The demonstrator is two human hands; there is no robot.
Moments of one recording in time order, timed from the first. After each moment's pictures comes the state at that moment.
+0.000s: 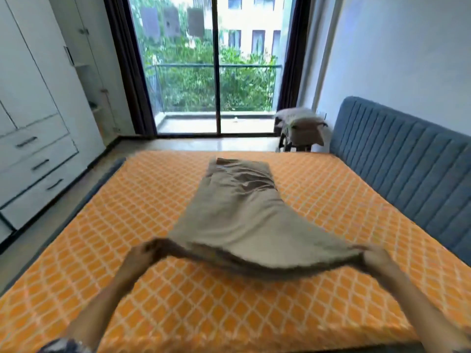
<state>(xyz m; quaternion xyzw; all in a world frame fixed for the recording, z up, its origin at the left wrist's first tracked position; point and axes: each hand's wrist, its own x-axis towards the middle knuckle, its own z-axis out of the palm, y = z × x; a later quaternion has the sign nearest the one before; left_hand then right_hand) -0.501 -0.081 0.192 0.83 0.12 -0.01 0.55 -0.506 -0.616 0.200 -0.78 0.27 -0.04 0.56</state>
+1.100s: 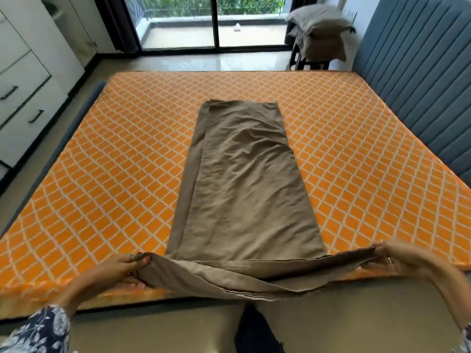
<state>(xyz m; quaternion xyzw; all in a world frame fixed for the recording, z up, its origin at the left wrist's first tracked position) -0.526 -0.059 0.129 0.76 0.22 -0.37 0.48 -0.513 -0.652 0.148 -0.67 0.40 0.28 0.56</state>
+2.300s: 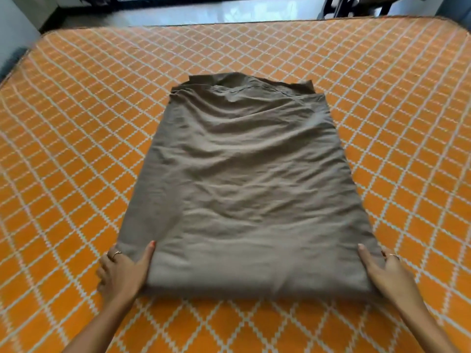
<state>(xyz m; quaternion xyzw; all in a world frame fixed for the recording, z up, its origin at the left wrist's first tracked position) -0.101 -0.160 -0.158 0.86 0.46 -0.09 0.19 -0.109 -0.634 -0.169 -0.88 0.34 0.15 0.30</state>
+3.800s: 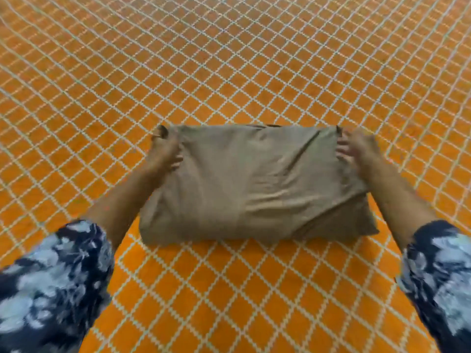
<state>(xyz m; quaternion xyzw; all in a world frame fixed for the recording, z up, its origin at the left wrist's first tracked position) -0.025 -0.199 -0.037 0.76 0.29 -0.15 0.56 -0.014 -0.570 -0.053 -0.71 0.35 0.09 0.61</state>
